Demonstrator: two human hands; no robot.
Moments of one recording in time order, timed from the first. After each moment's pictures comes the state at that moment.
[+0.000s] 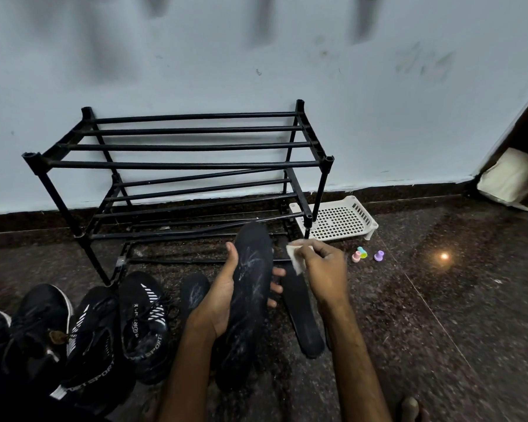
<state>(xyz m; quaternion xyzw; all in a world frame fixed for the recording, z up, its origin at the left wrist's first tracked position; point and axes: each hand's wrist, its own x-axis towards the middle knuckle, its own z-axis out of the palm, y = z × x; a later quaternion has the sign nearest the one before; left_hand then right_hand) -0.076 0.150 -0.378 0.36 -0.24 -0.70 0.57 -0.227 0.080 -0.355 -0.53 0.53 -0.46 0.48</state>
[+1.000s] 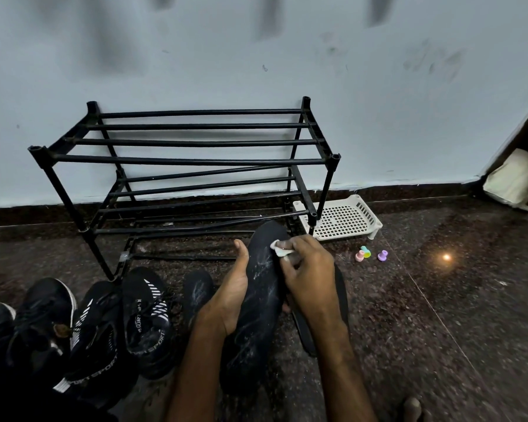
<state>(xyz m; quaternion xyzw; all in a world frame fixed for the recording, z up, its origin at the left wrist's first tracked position) -0.088 0.155 -0.356 0.41 -0.21 -0.71 0.53 -0.211 0.098 -0.352 -0.79 0.45 -0.39 0.17</state>
